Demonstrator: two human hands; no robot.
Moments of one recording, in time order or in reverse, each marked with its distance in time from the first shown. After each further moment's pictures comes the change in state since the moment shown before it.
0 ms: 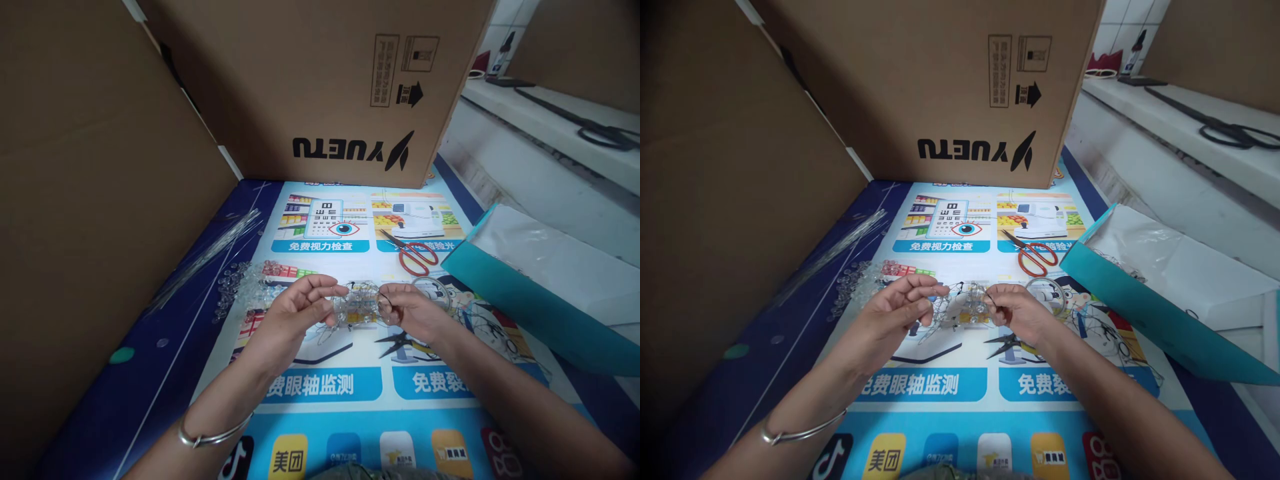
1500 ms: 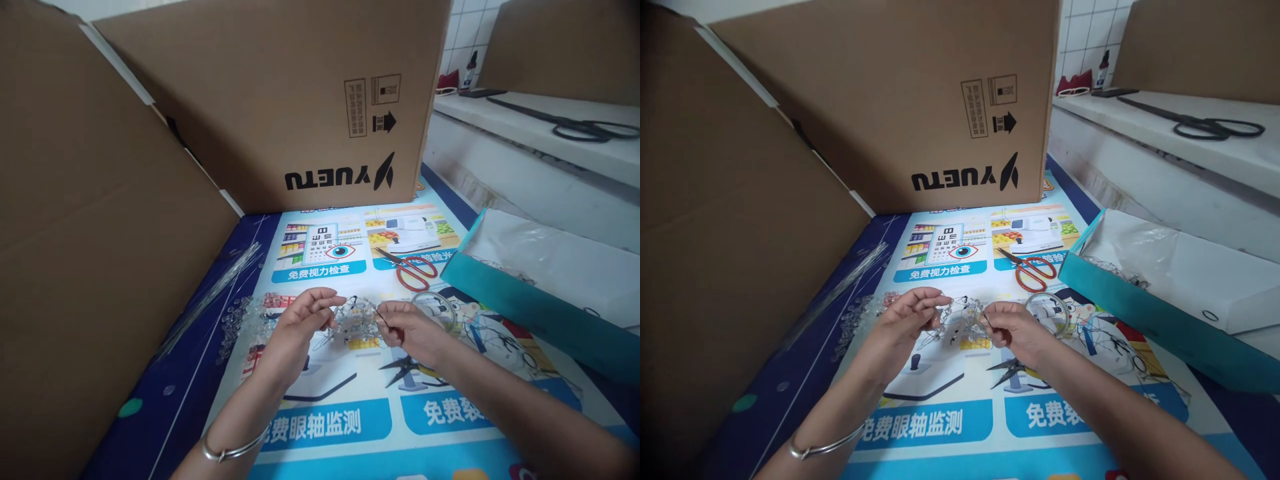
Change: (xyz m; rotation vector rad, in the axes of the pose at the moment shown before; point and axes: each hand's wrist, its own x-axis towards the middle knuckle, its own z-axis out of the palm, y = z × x) left_hand 0.031 -0.003 0.005 0.102 0.044 0.028; right_hand 0.003 0.007 -0.003 0.059 0.029 -0.089
